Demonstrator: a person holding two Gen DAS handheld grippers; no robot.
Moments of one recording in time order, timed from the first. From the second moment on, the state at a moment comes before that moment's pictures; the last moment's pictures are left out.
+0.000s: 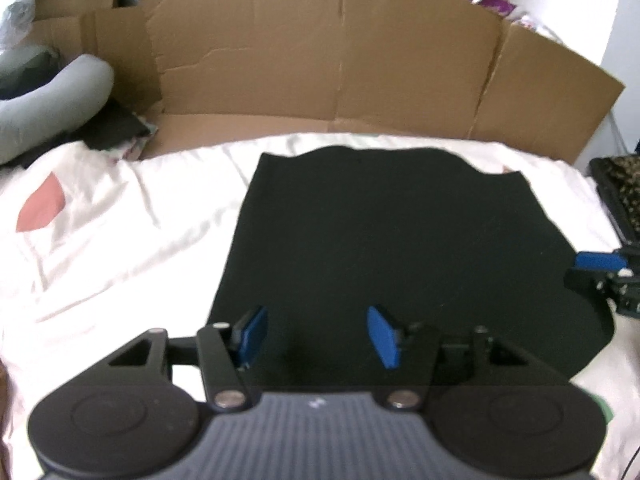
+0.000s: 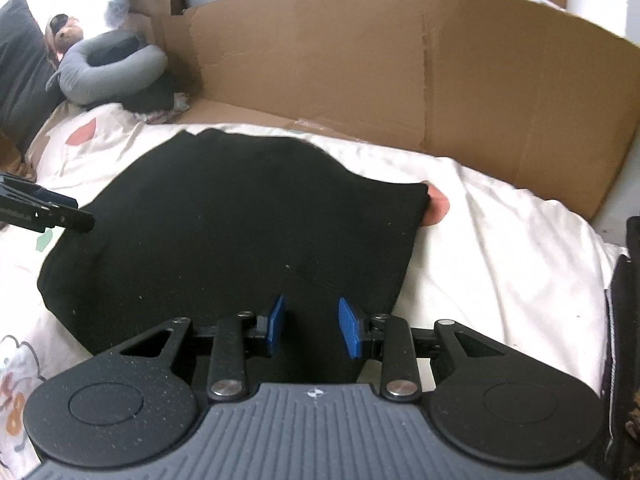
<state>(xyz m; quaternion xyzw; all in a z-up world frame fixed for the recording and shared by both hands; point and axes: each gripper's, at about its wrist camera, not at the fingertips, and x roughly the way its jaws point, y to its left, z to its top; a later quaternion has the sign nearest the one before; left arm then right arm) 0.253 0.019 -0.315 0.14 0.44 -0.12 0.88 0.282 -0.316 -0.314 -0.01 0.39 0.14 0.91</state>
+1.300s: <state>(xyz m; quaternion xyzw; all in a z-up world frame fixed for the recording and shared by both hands) 0.232 0.021 -0.352 0.14 0.47 -0.14 0.86 0.244 -0.291 -0.331 0.01 0.40 0.16 0.90</state>
